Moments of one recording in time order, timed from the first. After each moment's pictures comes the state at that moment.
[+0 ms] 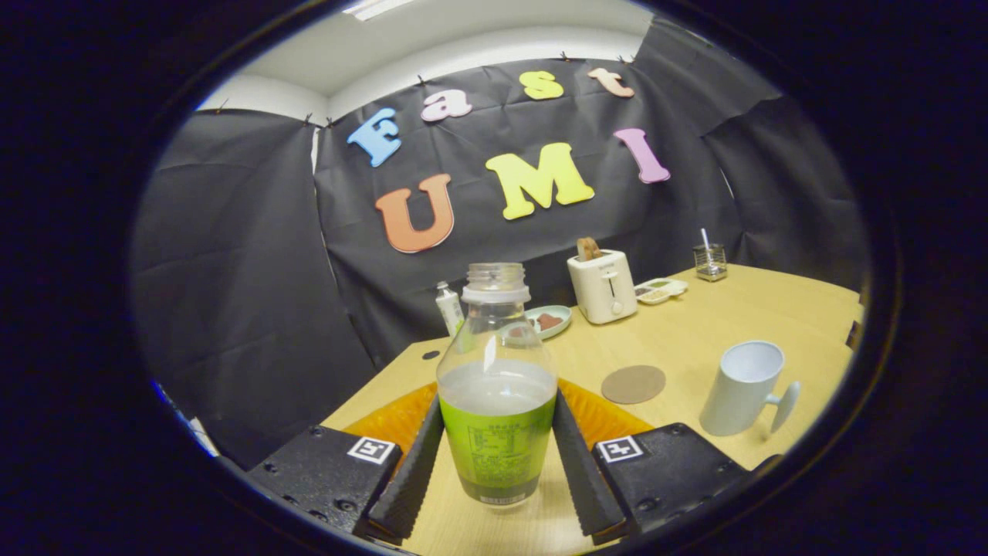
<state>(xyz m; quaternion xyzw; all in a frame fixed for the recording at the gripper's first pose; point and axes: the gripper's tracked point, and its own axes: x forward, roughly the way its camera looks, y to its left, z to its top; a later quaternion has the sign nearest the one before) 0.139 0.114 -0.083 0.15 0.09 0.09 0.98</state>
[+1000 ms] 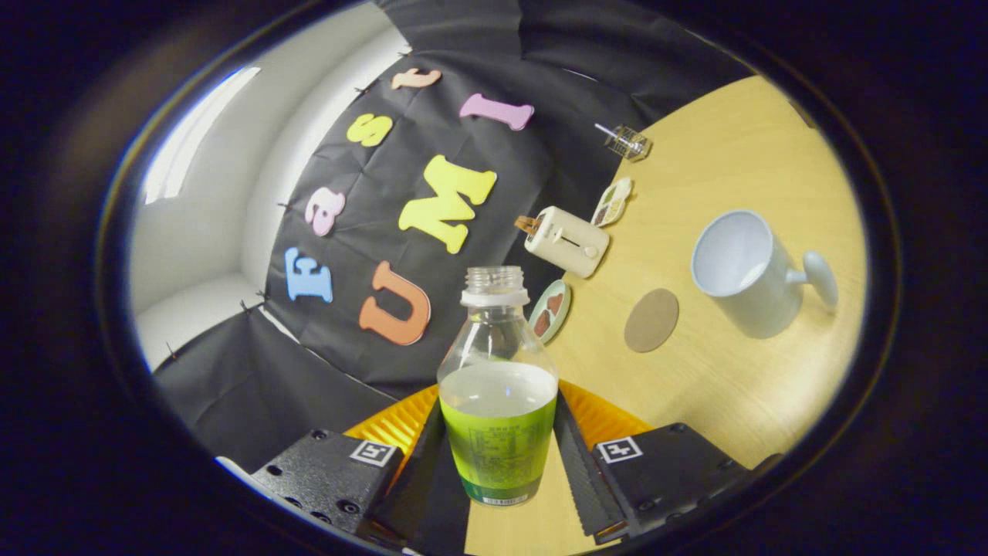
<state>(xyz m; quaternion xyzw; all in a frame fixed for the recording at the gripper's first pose) 0.143 0.052 -0.036 0.53 0.09 0.13 0.83</state>
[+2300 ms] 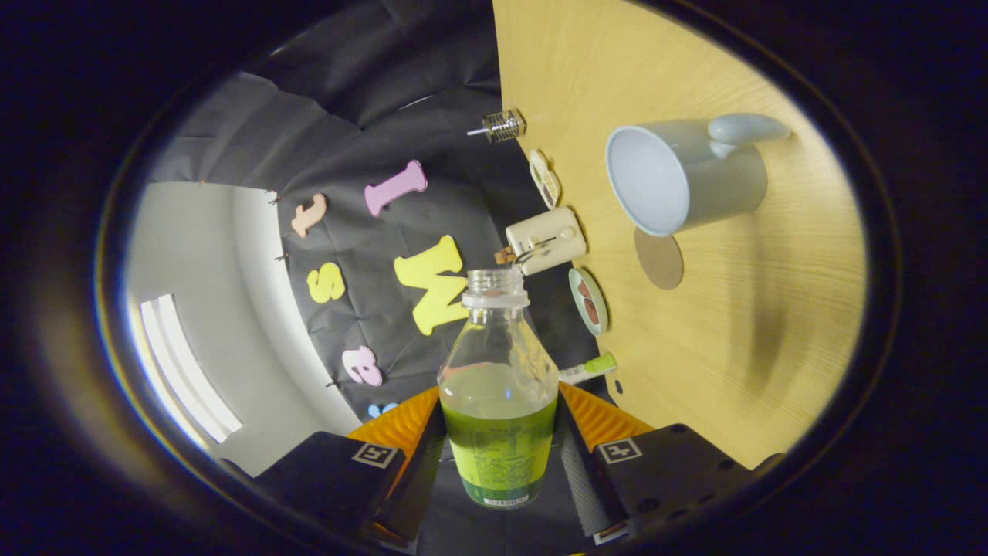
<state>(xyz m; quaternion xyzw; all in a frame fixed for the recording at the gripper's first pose) 0.153 -0.004 0.006 0.81 0.03 0.16 0.57</state>
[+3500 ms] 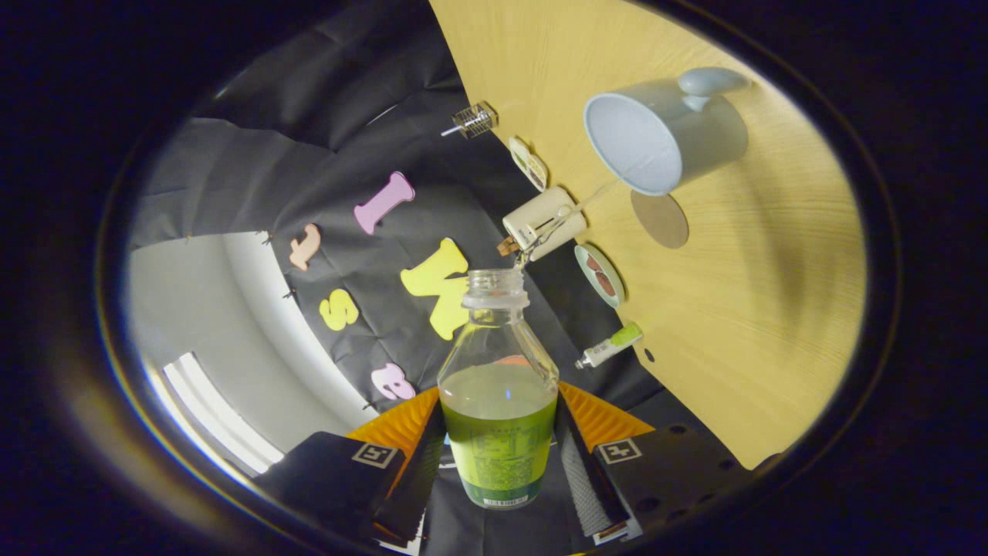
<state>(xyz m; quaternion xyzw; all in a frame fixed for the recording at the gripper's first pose) 0.154 -0.017 0.026 0.86 0.03 0.19 0.47</state>
